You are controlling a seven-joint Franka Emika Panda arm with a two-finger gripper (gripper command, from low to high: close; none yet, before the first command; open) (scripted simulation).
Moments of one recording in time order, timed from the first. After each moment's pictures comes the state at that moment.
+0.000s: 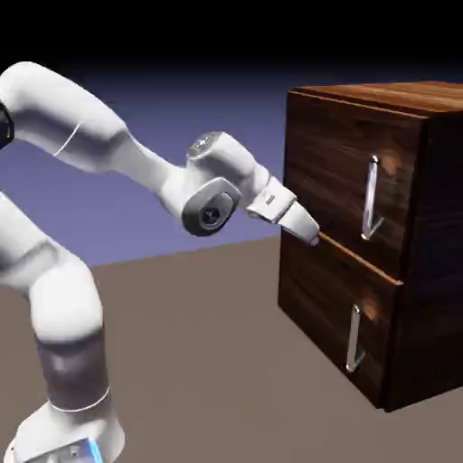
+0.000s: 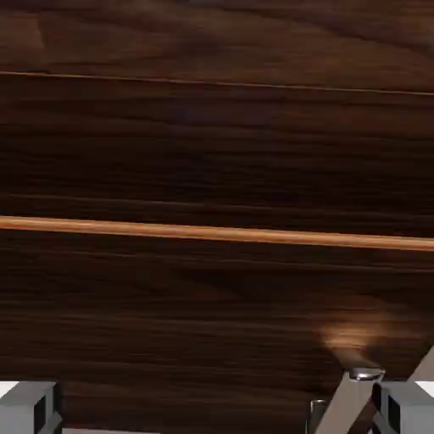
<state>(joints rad) 0.03 -0.58 -0.02 -2.80 -0.05 3.03 0.78</state>
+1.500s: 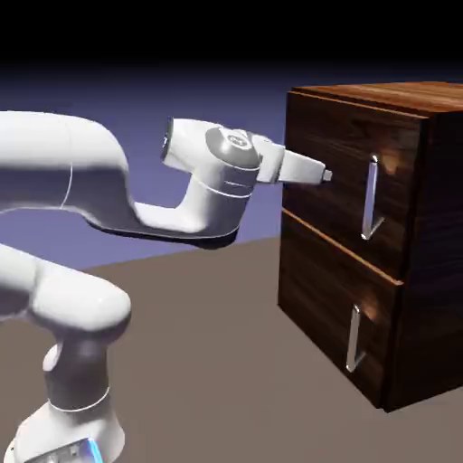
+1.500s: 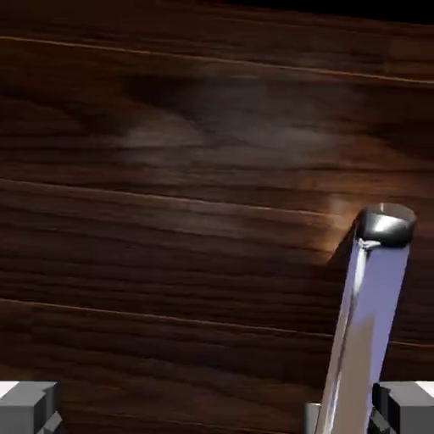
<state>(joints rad) 0.71 -0.92 -0.80 -2.56 -2.01 2.86 2.14</state>
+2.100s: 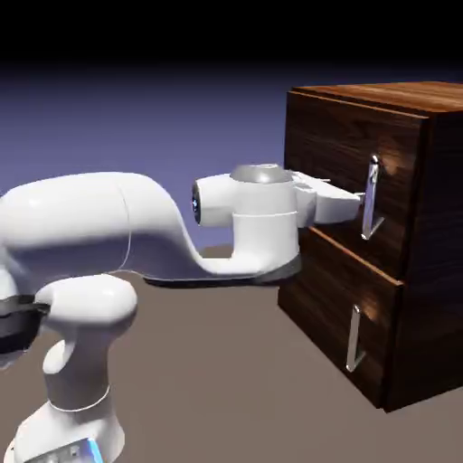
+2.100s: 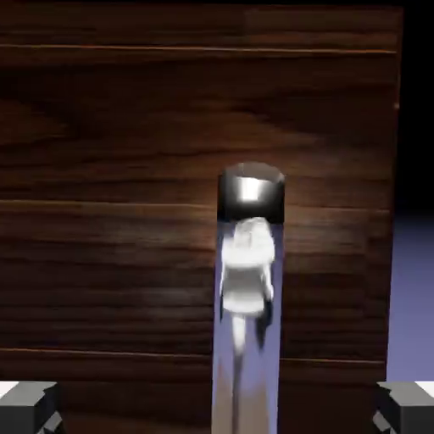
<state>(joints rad) 0.98 -1.06 -1.11 -2.46 -2.79 2.79 2.68</state>
